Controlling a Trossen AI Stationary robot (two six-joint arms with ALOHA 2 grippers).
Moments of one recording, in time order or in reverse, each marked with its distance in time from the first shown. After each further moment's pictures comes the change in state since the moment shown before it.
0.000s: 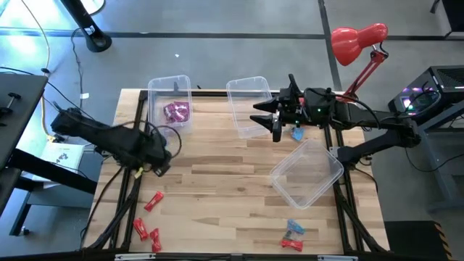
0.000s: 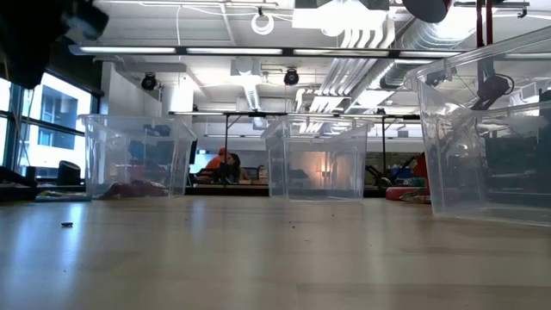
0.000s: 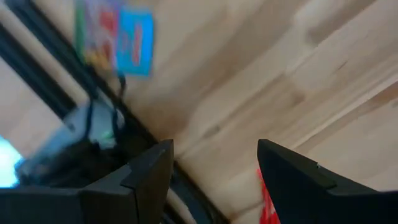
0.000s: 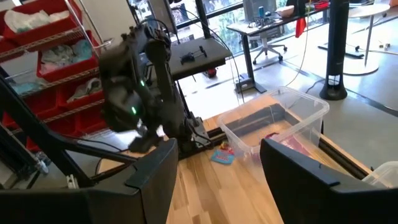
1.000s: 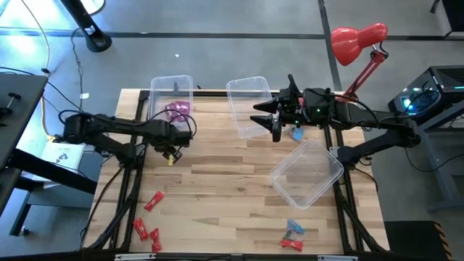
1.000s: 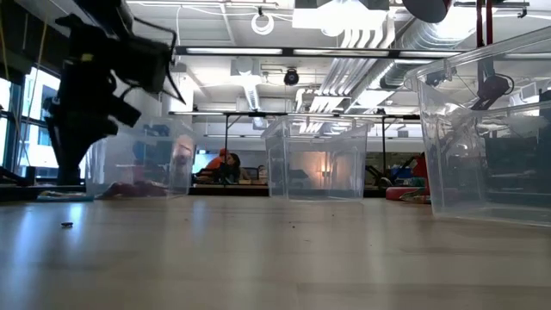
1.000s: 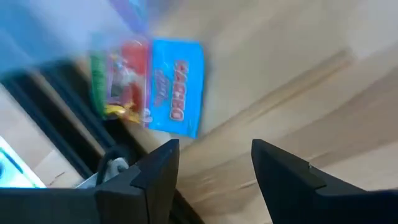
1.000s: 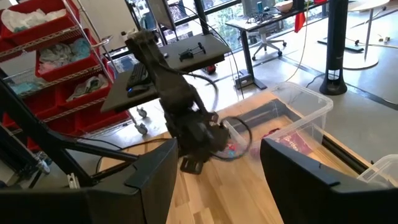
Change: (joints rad) left arm 0.489 0.238 -0.282 0.346 -0.077 0.451; right arm -0.001 0.000 0.000 -0.014 0.000 0.017
